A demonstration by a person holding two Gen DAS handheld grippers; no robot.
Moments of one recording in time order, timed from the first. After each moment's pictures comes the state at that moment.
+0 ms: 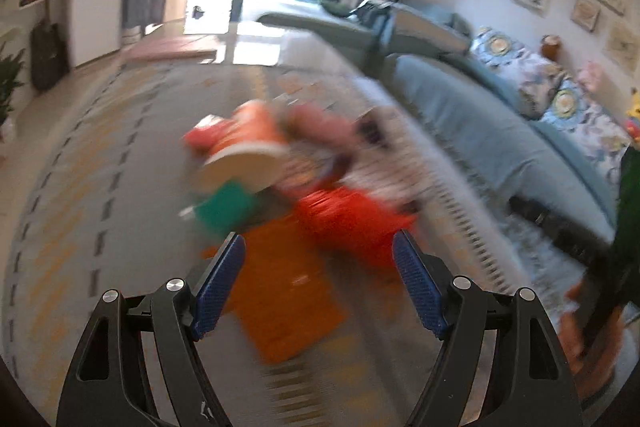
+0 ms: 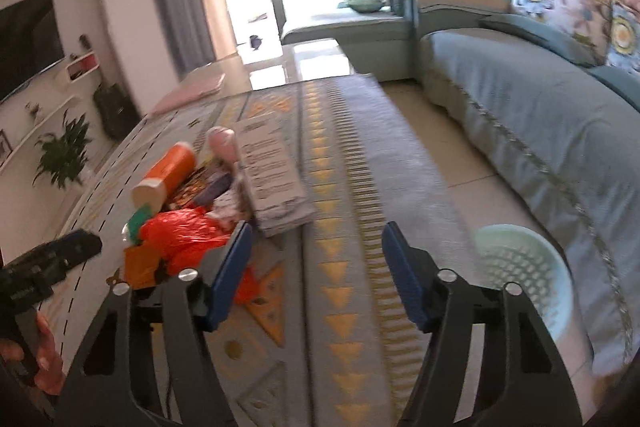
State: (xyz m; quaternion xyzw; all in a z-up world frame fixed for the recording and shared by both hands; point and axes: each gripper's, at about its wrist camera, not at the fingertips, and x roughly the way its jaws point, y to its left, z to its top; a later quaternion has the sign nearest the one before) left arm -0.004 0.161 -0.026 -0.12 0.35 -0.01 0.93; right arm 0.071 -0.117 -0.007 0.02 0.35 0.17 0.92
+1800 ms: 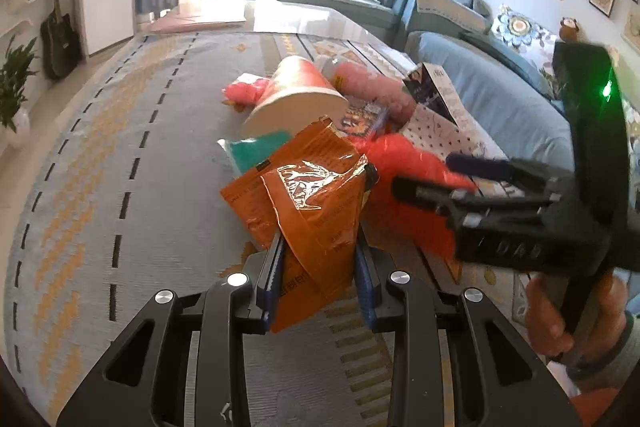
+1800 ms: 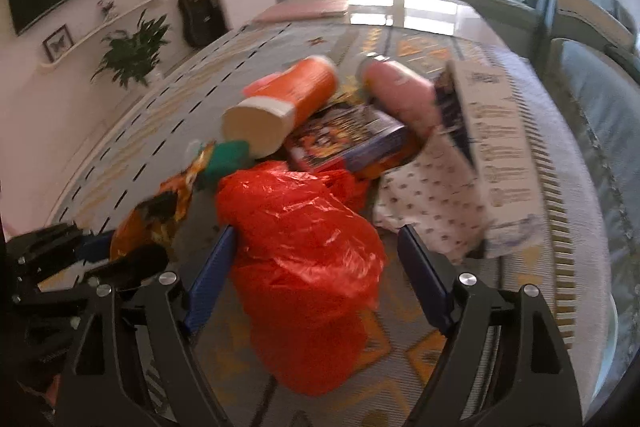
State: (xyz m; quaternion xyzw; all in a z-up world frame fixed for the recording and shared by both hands) left arm -0.010 0.187 -0.056 -0.11 0.38 0.01 0.92; right arm 0.095 0.039 -0.059 -0.09 0.41 0.33 0.84
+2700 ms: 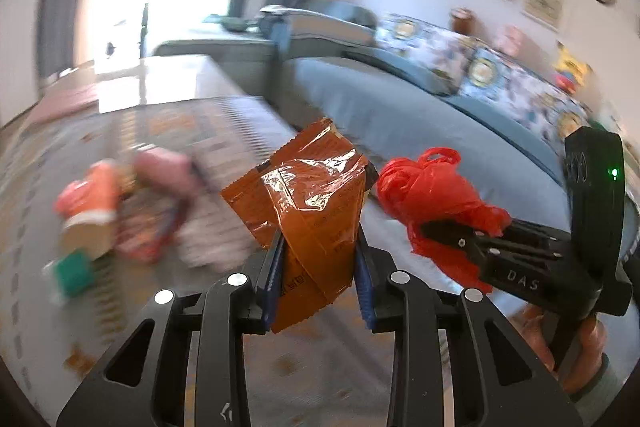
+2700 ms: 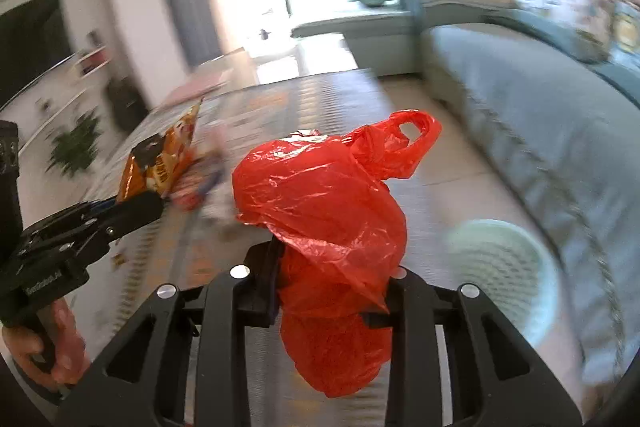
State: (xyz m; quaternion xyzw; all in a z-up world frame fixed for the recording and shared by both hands) left arm 0.035 0.024 0.010 -0.07 0.31 -0.18 0.93; right arm 0.052 -0.196 0.005 0.03 0.35 0.16 0.92
